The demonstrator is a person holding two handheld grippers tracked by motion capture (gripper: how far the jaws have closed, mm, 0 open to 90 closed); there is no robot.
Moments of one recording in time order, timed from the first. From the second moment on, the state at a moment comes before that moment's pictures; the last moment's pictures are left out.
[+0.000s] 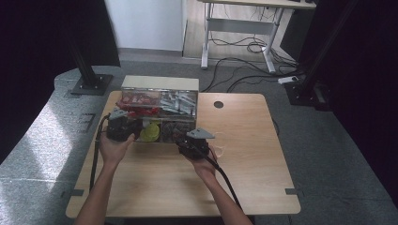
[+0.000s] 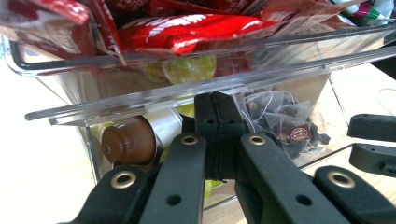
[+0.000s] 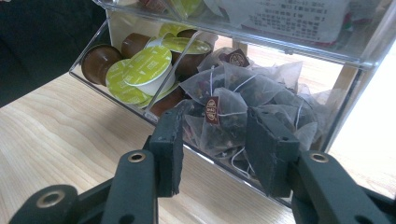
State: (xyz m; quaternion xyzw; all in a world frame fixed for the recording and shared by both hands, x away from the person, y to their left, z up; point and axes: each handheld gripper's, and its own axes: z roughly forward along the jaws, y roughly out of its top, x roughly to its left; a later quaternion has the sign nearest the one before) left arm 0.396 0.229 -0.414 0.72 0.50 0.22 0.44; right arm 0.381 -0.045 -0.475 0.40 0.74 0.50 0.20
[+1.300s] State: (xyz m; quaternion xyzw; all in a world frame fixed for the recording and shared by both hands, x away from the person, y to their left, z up) left arm 0.396 0.226 -0.413 0.72 0.49 0.21 0.44; right arm 0.406 -0.024 -0.489 0.40 0.75 0.48 0.21
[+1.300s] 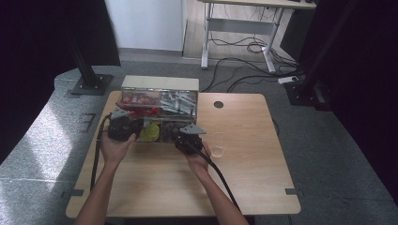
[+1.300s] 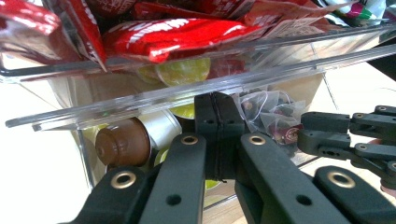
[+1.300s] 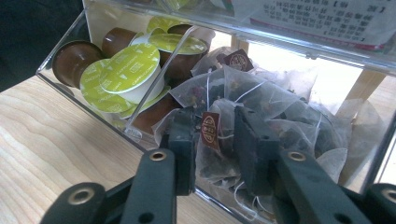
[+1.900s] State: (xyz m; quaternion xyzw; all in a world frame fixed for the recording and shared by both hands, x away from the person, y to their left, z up) left arm 0.396 0.225 -0.413 0.72 0.49 0.21 0.44; right arm 0.407 -0.031 -0.485 0.39 0.75 0.50 0.19
